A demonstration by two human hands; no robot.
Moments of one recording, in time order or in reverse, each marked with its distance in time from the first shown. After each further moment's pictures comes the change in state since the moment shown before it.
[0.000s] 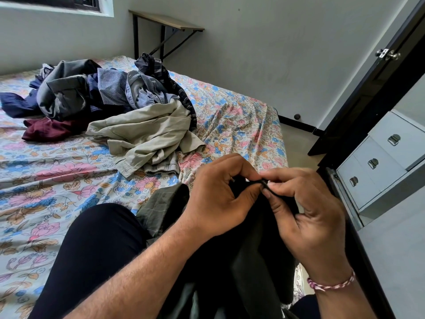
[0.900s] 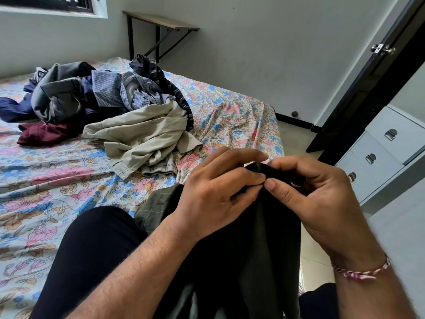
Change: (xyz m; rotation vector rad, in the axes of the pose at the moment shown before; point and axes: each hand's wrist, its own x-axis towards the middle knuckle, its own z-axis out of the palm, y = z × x) left_hand 0.007 0.008 -0.007 0.192 0.031 0.403; right_hand 0.028 -0.010 -0.025 0.421 -0.197 0.473
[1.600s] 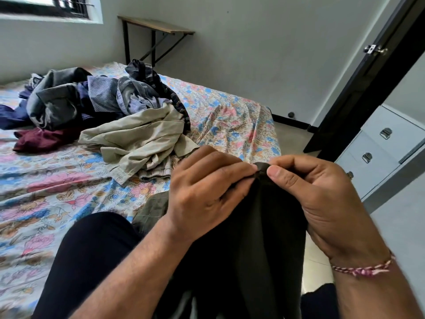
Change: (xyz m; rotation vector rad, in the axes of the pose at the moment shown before) left_hand 0.010 0.006 -0.013 0.116 0.149 0.084; right_hand 0.005 -0.008 0.001 0.253 0.080 0.267
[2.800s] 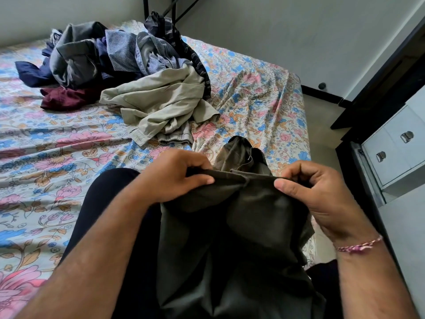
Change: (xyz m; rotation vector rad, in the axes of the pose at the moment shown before) left_hand -0.069 -0.062 -0.068 -0.035 -0.841 -0.616; right_hand -0.003 0.090 -0.016 -0.066 -0.133 0.144
